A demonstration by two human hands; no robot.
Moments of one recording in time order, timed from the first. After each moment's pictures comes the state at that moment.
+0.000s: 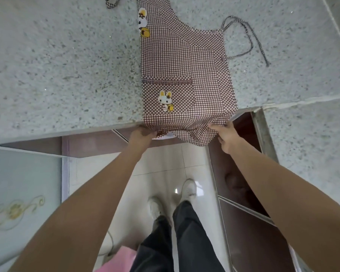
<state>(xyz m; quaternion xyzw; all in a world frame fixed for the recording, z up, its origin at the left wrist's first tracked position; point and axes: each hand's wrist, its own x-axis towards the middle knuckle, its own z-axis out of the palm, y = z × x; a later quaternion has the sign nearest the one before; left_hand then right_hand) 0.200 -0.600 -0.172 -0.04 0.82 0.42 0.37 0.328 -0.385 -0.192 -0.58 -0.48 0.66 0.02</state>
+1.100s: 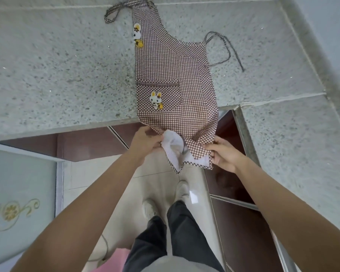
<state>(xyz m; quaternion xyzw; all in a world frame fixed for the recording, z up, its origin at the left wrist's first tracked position) 0.253 -0.612 -0.112 -0.04 0.68 0.56 0.47 0.414 -0.431 -0.110 -0.42 -0.43 0.80 -0.06</state>
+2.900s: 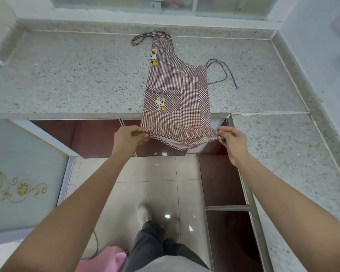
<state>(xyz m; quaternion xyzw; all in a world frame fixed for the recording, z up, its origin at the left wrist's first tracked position) 0.323 -0.685 -0.047 0.07 0.79 0.57 0.21 0.466 -0.429 -0.052 -0.44 -0.57 0.67 0.18</state>
